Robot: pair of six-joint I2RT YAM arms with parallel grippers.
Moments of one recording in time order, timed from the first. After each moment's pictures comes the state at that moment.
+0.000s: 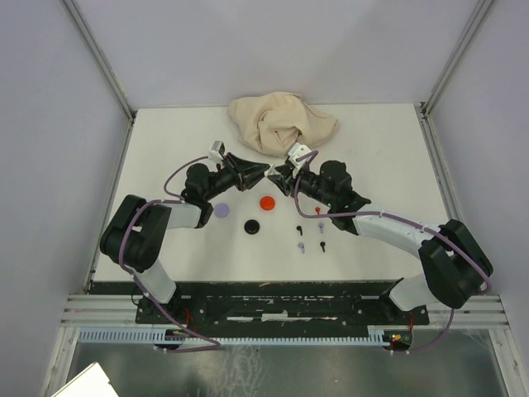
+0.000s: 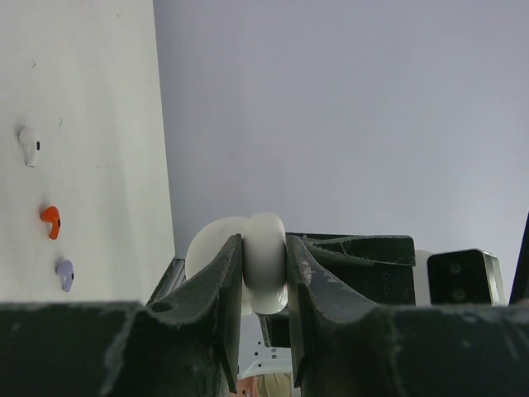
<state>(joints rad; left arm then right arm) -0.36 1.69 0.66 1.10 0.61 -1.60 0.68 1.44 0.81 0.56 -0.26 -0.13</state>
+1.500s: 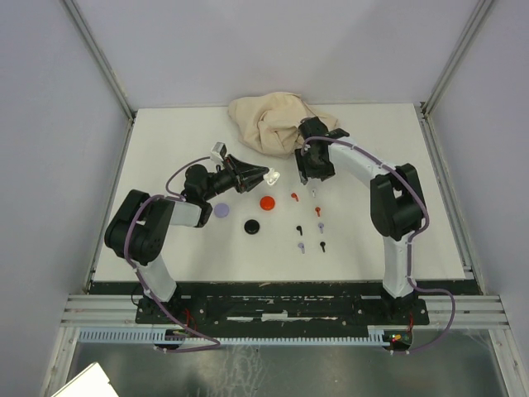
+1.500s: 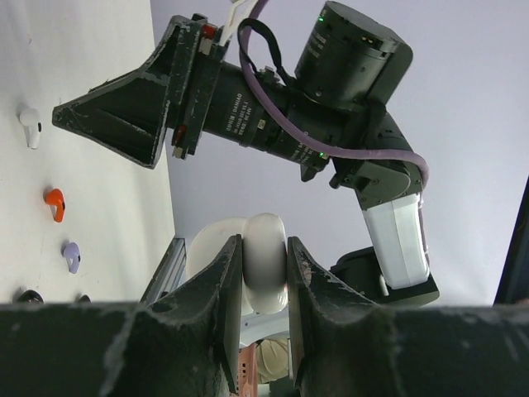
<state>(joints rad) -0.34 1.75 0.66 1.19 0.71 -1.61 0.46 2.05 1.67 -0.78 0.12 0.23</state>
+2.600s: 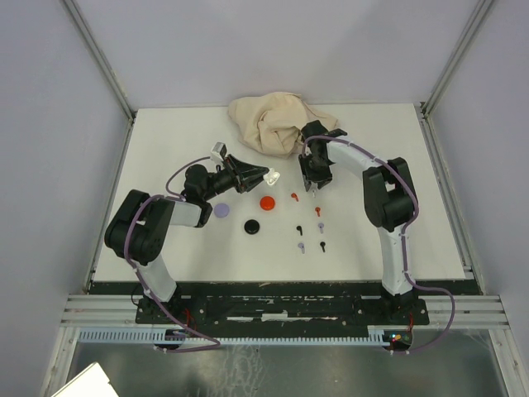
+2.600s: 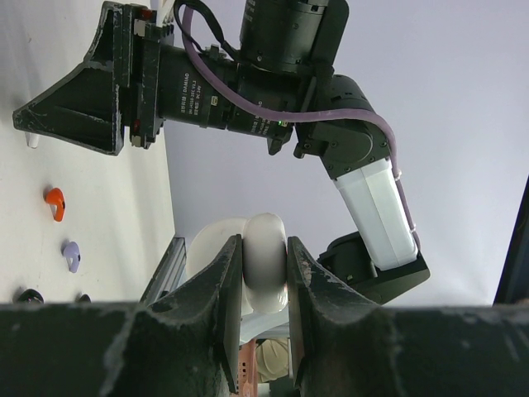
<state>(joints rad) -0.34 1.75 0.66 1.19 0.71 -1.61 0.41 2.18 1.73 -0.84 0.01 0.23</state>
